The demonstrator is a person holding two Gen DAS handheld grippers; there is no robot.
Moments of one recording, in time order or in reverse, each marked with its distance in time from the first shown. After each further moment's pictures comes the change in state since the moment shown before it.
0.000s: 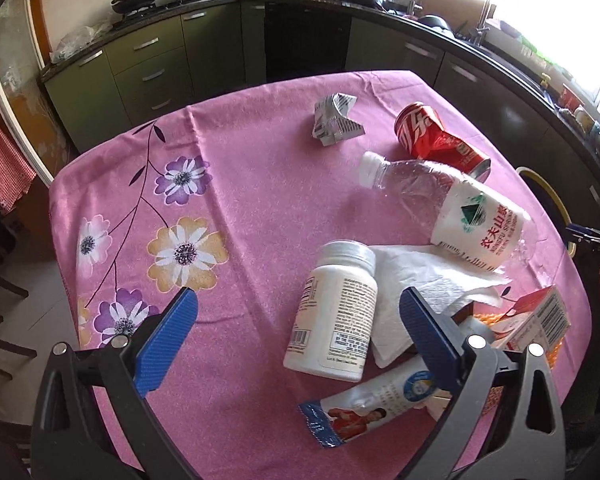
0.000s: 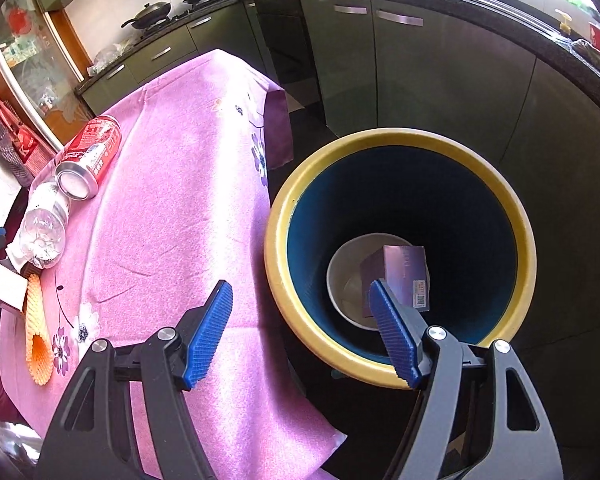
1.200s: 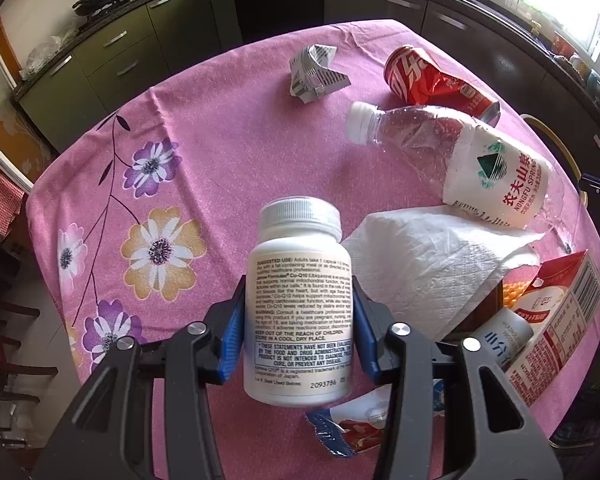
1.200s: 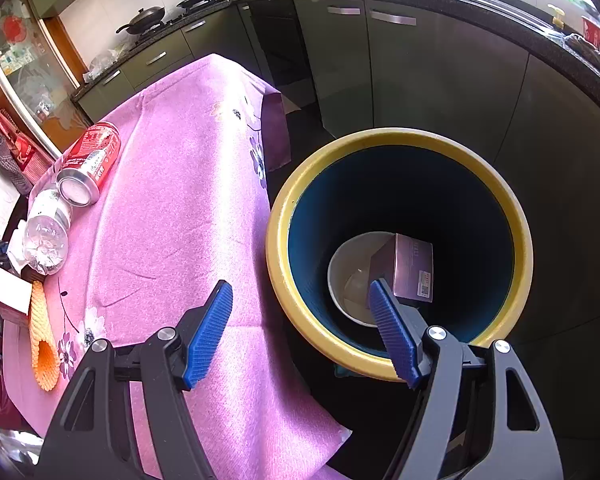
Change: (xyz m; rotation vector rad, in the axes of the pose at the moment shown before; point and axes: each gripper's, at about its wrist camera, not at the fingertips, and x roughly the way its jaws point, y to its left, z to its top) left arm 0.025 -0.009 0.001 0.115 0.103 0.017; right arm -0.006 -0.002 0.002 0.022 -0.010 -0.001
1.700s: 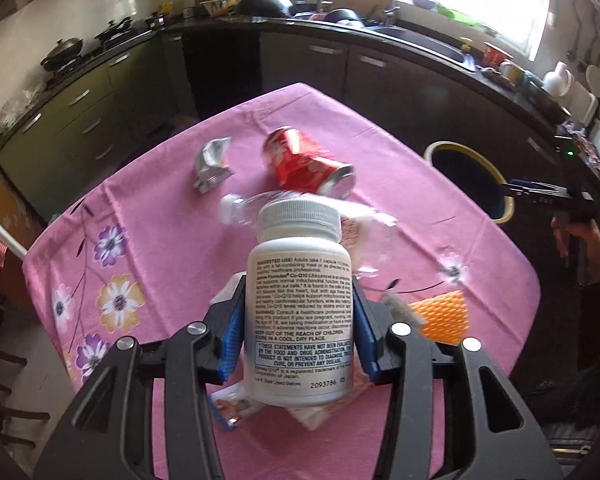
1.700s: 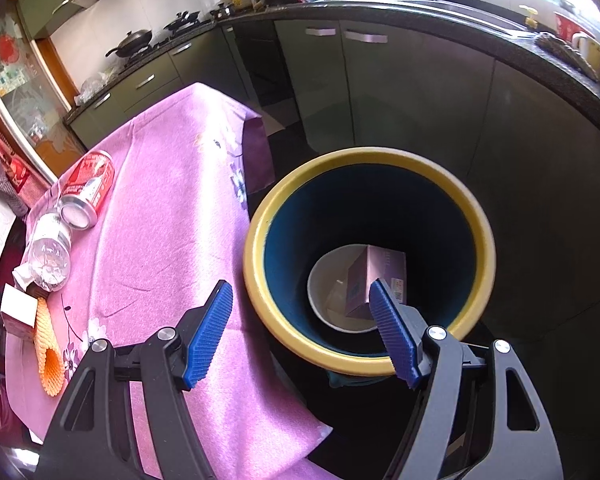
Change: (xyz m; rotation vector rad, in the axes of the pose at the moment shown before) left arm -0.093 -0.101 0.024 0.139 -0.152 -0.149; right arm -0.037 -0.030 -0.005 0.066 -0.087 -0.030
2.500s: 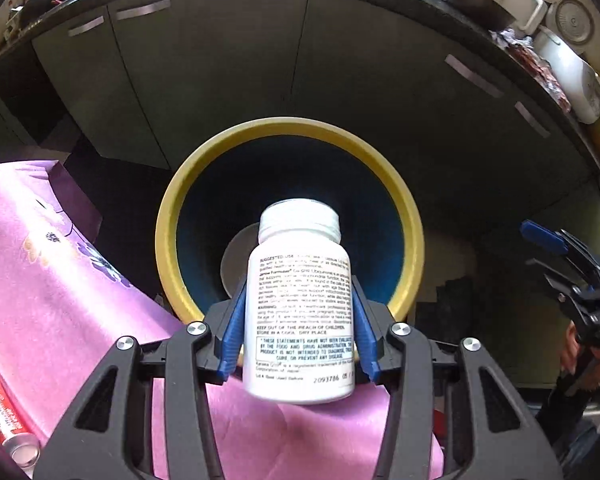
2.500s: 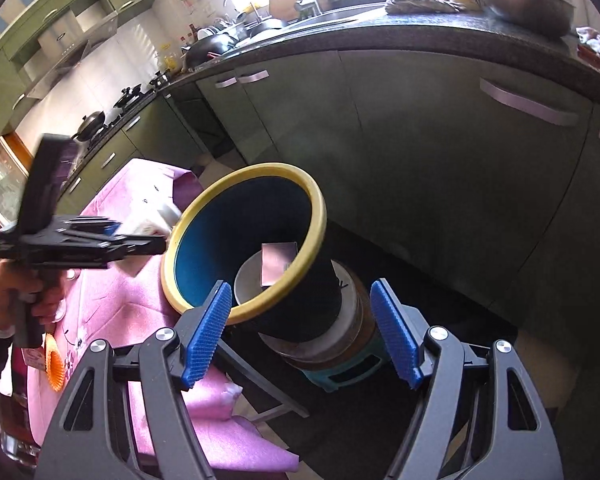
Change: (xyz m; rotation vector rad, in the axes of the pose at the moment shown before) left arm 0.258 -0.287 0.156 0.272 0.262 -0.272; right arm -0.087 -0.142 -0.073 0.273 -0.125 -0.020
